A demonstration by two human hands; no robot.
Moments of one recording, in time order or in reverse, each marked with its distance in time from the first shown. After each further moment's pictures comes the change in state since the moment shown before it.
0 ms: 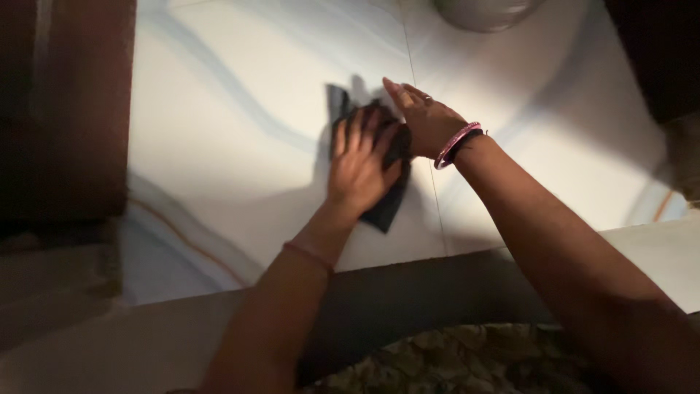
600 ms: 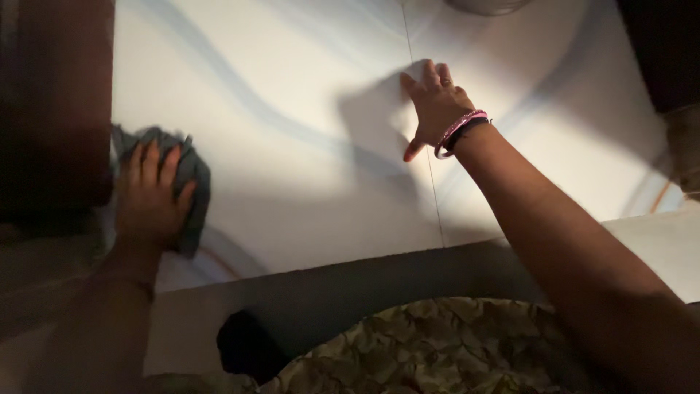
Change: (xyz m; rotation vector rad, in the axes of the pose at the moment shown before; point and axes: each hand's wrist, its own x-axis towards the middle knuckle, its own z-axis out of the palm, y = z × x) left_hand -0.161 -0.230 -0.144 0.418 -0.237 -0.195; right_hand -0.008 -0.004 -0.008 -0.161 -0.133 0.212
